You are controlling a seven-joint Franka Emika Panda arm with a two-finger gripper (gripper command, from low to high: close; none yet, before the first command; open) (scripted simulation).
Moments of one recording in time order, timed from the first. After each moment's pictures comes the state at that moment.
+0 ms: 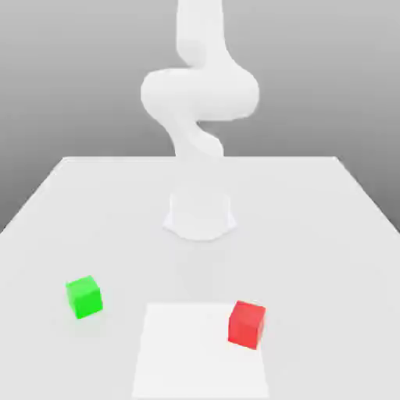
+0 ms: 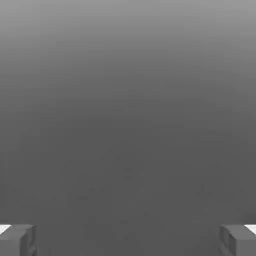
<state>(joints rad) 0.04 -0.72 -0.02 -2.35 -0.01 2.35 0.70</state>
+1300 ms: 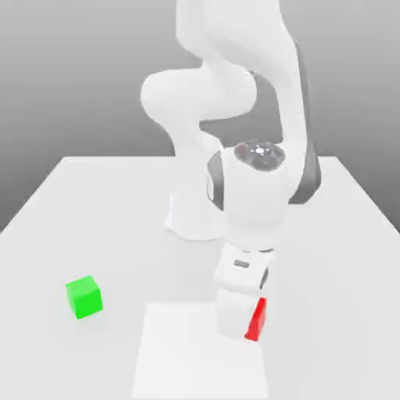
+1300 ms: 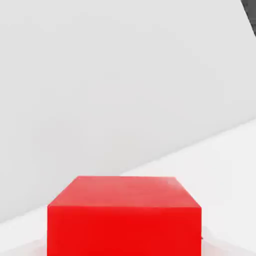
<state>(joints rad) 0.29 0.09 -0.08 -2.75 0.03 2.84 -0.21</state>
